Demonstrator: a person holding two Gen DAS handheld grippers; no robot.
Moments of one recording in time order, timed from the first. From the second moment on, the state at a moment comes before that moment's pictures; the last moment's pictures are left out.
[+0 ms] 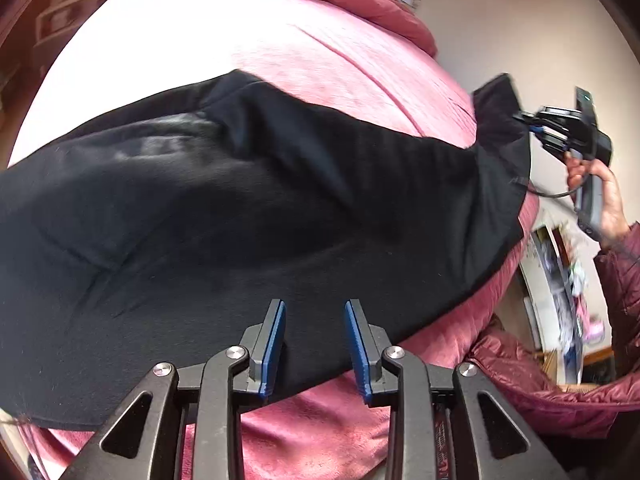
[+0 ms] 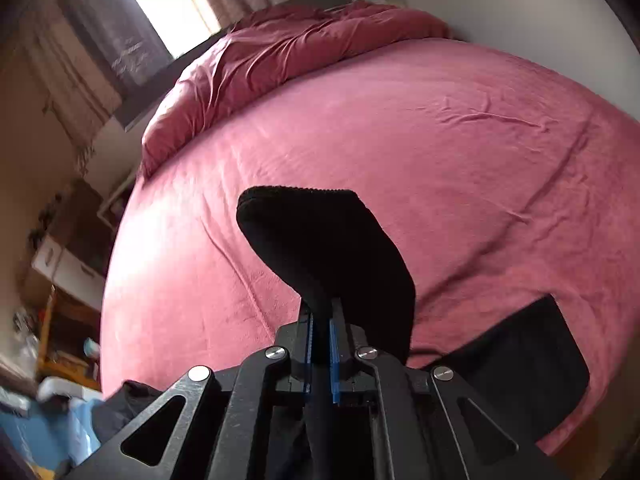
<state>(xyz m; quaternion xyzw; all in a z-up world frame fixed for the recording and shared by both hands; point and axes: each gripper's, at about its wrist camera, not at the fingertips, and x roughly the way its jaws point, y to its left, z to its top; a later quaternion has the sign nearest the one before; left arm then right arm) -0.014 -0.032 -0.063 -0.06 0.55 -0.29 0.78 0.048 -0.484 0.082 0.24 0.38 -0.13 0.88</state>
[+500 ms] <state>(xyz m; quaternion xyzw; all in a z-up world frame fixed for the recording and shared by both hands) -0.026 -0.091 -0.058 0.01 0.56 -0.32 0.77 -0.115 -0.618 -0.088 0.46 0.37 -0.23 0.78</state>
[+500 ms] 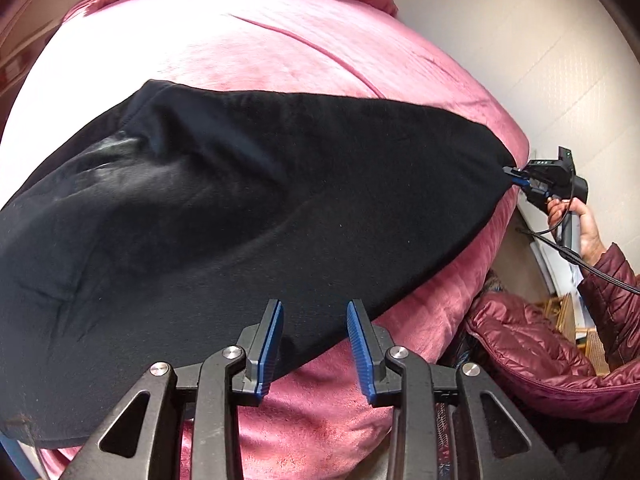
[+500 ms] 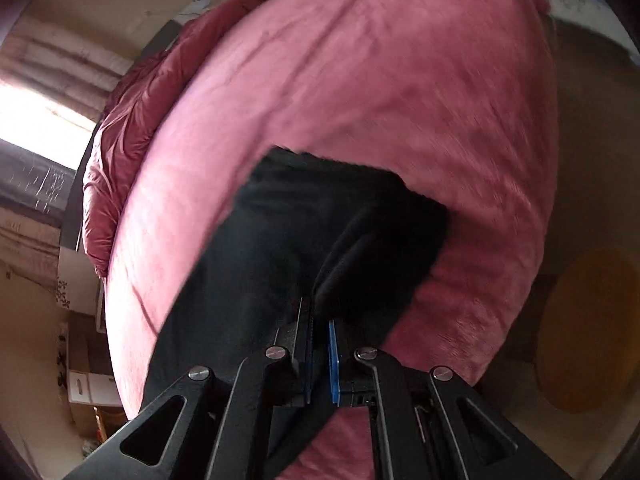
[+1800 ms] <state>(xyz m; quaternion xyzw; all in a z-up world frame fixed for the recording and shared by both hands) -0.063 -0.080 -0.072 0.10 0.51 -0.34 0.78 -0.131 -0.510 -0.060 0.42 0.46 -0.04 0.78</state>
